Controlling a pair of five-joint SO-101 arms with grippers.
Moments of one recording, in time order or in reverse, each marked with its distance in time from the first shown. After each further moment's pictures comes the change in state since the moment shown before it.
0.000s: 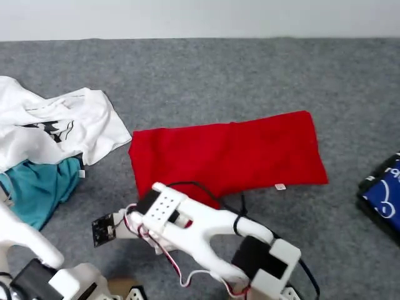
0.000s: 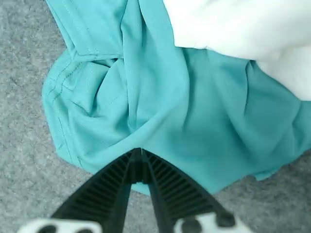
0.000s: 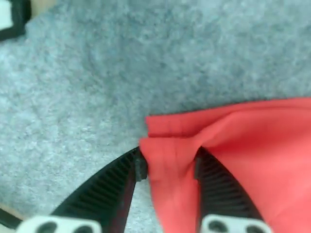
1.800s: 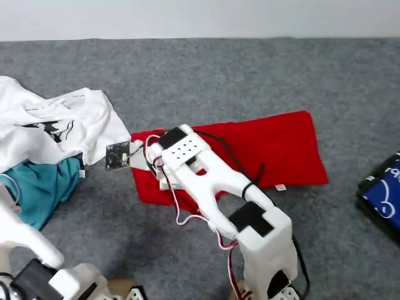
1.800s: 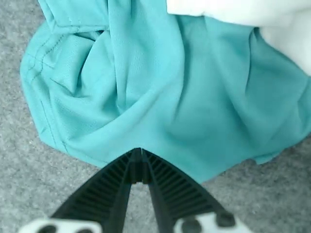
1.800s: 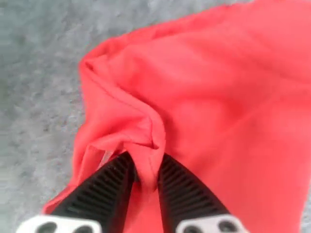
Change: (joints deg) left arm 0.0 0.0 4.3 0.0 0.0; right arm 19.2 13.8 -27.3 -0.7 8.3
